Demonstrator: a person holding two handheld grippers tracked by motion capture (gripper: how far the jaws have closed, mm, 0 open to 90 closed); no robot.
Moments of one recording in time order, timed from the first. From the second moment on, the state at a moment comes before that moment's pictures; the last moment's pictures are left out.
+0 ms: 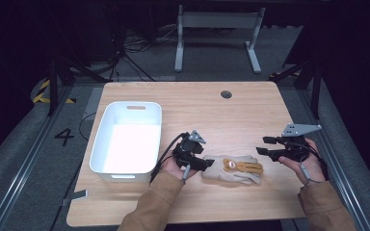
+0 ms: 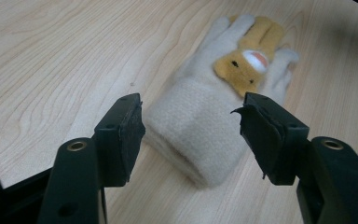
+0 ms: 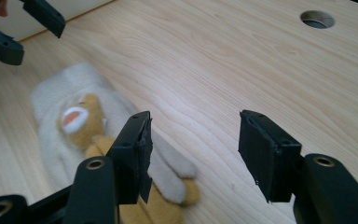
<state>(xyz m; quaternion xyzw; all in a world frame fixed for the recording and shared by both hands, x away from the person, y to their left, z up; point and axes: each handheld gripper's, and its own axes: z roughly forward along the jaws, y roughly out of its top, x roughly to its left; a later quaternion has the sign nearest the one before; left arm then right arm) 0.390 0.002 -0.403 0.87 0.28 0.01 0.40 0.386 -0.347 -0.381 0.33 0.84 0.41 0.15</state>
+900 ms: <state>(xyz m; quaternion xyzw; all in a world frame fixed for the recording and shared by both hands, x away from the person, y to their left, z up) 0.397 0.000 -0.424 0.86 0.24 0.00 0.45 0.401 -0.397 -0.411 0.41 0.80 0.40 0.17</state>
